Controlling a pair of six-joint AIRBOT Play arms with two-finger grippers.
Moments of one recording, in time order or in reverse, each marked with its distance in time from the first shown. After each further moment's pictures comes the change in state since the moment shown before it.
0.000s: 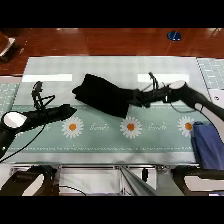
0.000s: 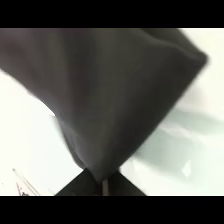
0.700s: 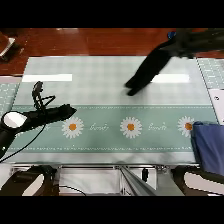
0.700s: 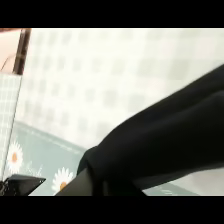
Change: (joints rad) left arm 0.000 0.000 0.000 0.000 -0.008 0.000; right arm -0.299 0.158 0.631 -0.241 0.311 0.229
